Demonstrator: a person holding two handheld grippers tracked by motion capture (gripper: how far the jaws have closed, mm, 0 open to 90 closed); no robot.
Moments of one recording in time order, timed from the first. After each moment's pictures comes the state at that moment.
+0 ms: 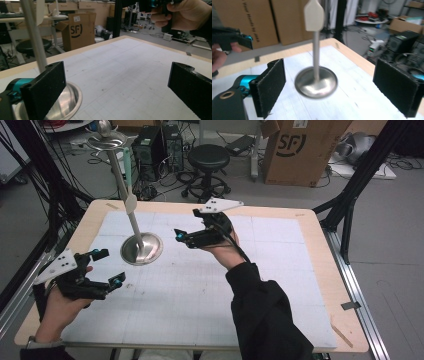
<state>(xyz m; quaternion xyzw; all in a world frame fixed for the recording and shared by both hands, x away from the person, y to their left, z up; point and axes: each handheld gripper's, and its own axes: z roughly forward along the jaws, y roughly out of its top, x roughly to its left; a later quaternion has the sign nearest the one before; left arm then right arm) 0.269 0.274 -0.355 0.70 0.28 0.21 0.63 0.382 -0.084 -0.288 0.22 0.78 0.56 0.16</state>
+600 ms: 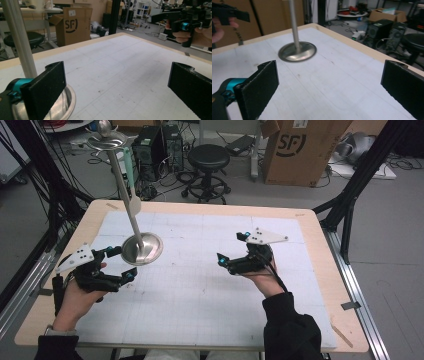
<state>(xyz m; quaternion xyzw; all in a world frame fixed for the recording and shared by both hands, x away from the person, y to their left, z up) 0.294 0.261 -0.373 0.70 0.30 0.19 0.62 0.345 -0.186 -0.348 0.28 0.76 0.56 0.19</state>
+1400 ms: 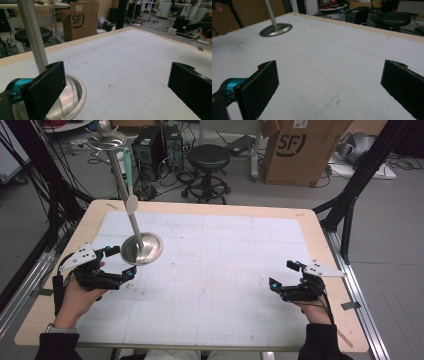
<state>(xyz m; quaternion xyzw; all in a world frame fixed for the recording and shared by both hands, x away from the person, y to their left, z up) 0.301 0.265 -0.379 0.71 0.31 0.21 0.59 0.290 -0.325 -0.400 0.36 0.73 0.55 0.20</state>
